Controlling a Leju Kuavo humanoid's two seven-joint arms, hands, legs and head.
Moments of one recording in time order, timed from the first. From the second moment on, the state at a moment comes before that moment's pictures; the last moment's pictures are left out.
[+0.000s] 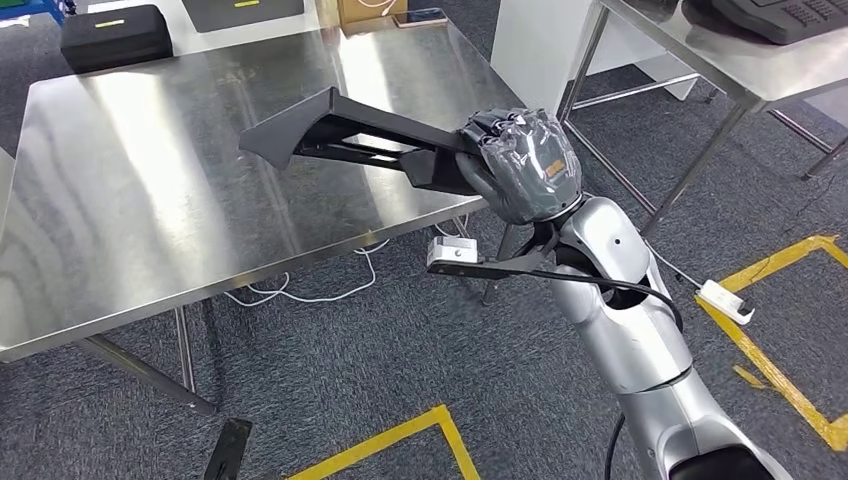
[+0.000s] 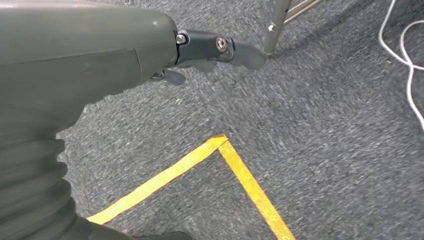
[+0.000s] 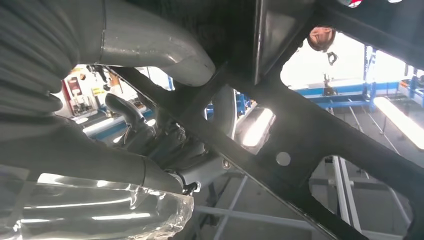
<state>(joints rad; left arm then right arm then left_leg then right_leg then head) -0.12 -0.17 0.49 -0.22 -0.70 0.24 -0.30 -0.66 -0.12 0.48 -1.16 1.16 -0.18 -0.33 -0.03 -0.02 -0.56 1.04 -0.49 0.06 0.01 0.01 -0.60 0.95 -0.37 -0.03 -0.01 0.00</state>
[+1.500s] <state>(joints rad) -0.12 -0.16 0.50 -0.22 -0.71 0.26 -0.29 -0.75 -0.08 0.52 -0.94 1.26 -0.25 -0.26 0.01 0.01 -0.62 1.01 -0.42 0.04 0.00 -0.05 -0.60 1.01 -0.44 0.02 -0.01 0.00</state>
